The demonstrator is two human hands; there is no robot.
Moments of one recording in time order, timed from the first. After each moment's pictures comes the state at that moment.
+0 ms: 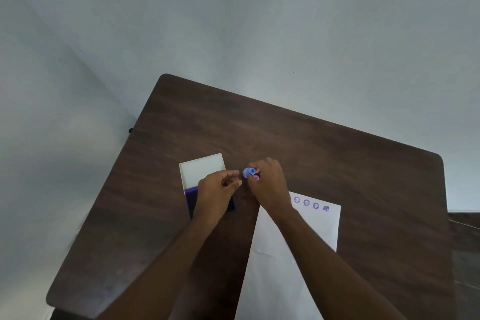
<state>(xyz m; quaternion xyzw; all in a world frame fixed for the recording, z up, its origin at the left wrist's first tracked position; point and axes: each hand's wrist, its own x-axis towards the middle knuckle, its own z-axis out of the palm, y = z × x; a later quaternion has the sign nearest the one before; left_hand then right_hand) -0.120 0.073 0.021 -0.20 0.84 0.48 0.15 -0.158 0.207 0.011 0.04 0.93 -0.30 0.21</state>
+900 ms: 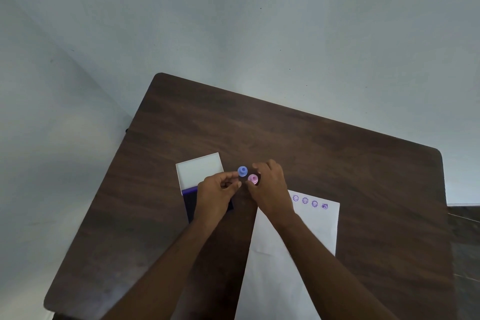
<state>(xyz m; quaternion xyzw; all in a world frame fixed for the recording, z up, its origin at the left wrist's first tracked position) -0.118 0.077 0.012 -0.20 0.83 0.50 0.15 -0.144 0.214 -0.010 0.06 0.95 -0.27 0.14</state>
